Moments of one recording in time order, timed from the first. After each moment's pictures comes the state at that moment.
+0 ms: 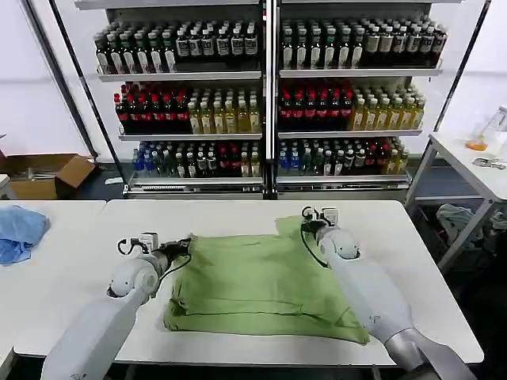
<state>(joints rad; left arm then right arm) 0.72 -1.03 -0.12 -1.42 -0.80 0.55 -0.13 -0.45 1.27 0.00 1.06 0.66 -0.51 0.19</state>
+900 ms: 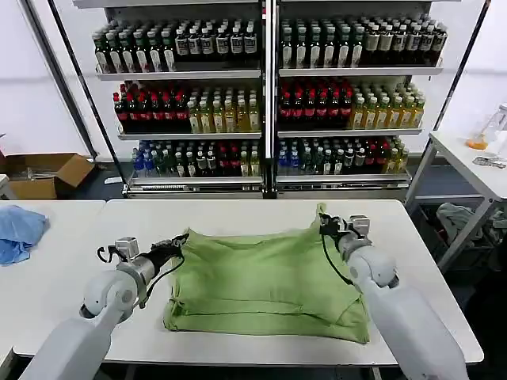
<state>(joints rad) 0.91 -0.95 -0.26 -1.71 -0.94 0.54 -0.12 -0.80 1.06 0.19 1.70 0.73 -0.52 0.24</state>
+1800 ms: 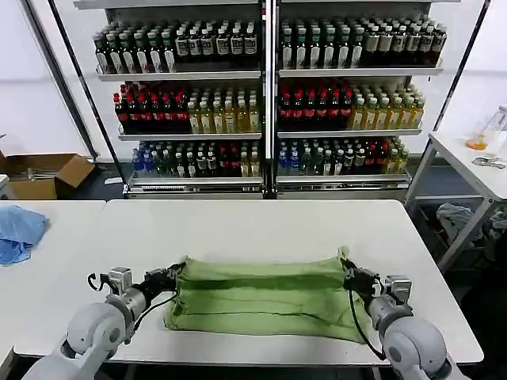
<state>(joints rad) 1.14 -0.89 -0.34 -1.86 -0.82 0.56 -0.07 -1.27 1.04 0.40 2.05 0.71 -0.57 0.29</state>
